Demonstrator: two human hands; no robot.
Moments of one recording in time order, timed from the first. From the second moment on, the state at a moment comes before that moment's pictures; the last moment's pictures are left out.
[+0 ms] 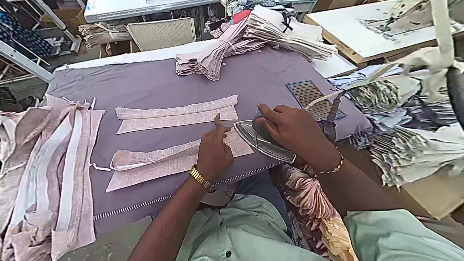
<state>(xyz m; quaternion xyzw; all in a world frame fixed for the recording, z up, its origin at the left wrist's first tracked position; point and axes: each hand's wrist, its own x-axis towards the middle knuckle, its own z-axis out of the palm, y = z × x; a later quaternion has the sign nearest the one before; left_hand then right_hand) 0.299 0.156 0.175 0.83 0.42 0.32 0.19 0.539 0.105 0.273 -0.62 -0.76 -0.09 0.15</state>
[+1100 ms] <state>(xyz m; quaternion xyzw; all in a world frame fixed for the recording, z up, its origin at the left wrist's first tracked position) 0.003 0.152 0.198 0.66 0.70 0.25 0.14 0.391 0.114 0.270 -0.44 -0.88 -0.05 0.16</state>
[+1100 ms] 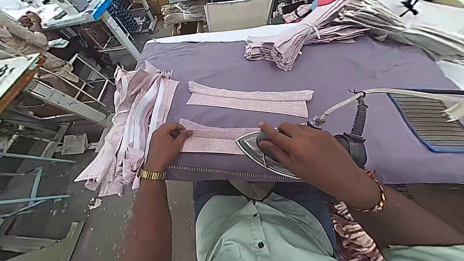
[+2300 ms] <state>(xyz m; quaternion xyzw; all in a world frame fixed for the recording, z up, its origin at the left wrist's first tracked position) 0.010 0.160 0.177 0.62 0.73 0.29 0.09 0.367 0.122 0.277 -0.36 -0.92 0.00 0.15</state>
